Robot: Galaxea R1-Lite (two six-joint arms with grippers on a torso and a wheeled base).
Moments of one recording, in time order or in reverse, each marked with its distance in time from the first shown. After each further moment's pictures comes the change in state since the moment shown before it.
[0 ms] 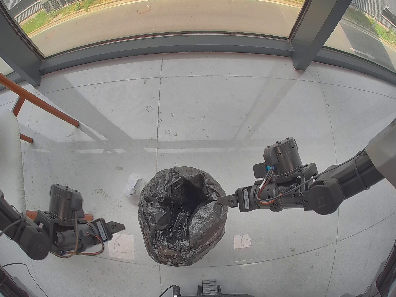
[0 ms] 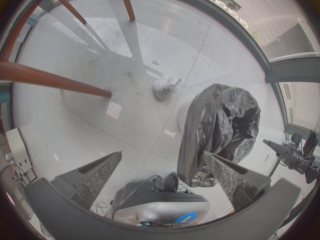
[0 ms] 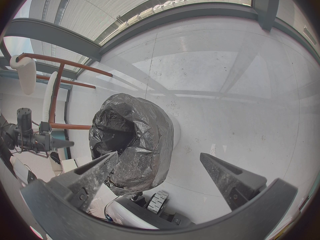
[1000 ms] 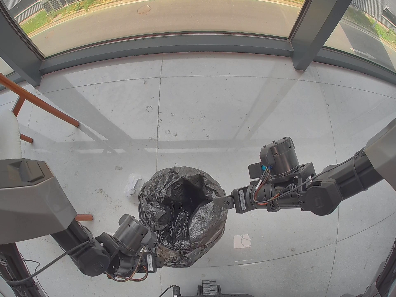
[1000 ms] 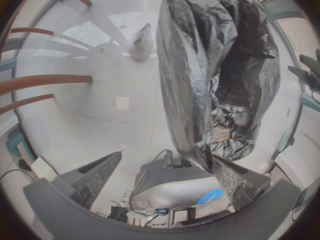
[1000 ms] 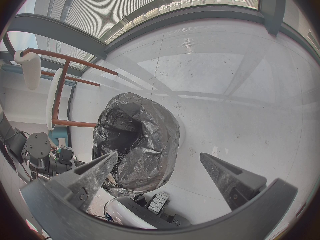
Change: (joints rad) left arm -0.420 0.343 -0.144 0.137 0.210 -0.104; right arm 0.019 0.008 -0.016 0.000 0.015 -0.028
